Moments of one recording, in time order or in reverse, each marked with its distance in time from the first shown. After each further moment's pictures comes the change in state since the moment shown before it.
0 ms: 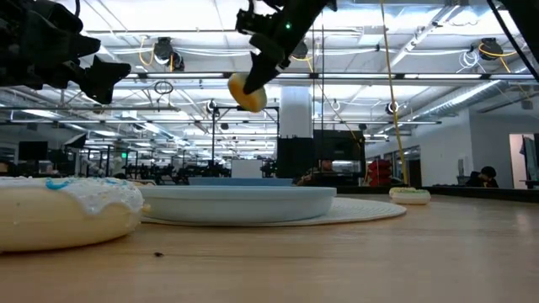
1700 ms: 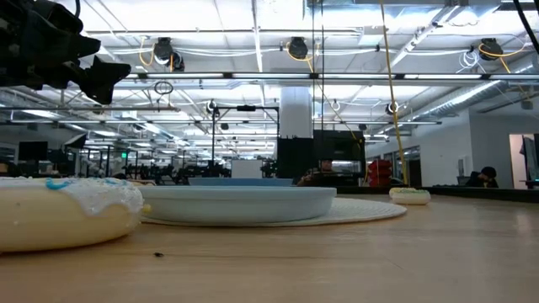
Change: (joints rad) left arm 0.000 0.000 0.000 0.000 0.001 0.000; right arm 0.248 -0.106 -0.047 -0.029 -1.139 -0.197
